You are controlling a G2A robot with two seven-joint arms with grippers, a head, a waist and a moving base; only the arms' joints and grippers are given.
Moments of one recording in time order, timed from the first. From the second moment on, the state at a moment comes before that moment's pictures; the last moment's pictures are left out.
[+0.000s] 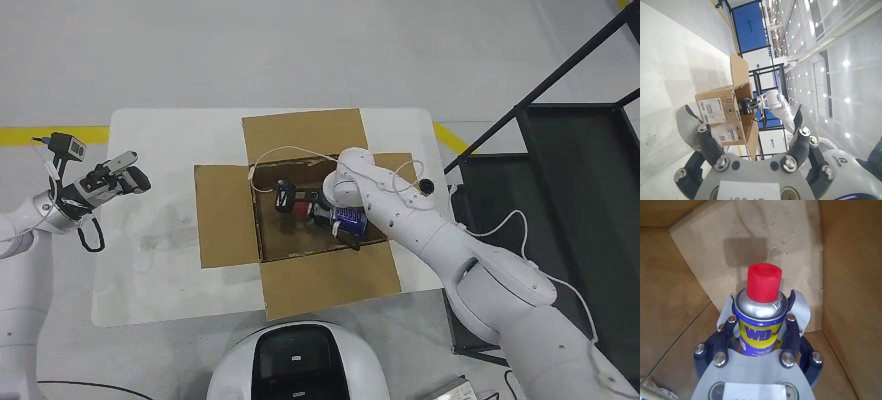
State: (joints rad) left arm 0.96 -0.99 -1.55 -1.05 -0.40 -0.40 -1.23; right arm -0.52 -1.38 0.53 -0.93 -0.97 -0.70 0.94
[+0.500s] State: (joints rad) left arm 0.96 -0.99 -1.55 -1.05 -0.40 -0.40 -1.23; right arm -0.79 -1.20 0.87 -1.42 -0.97 -0.73 0.94
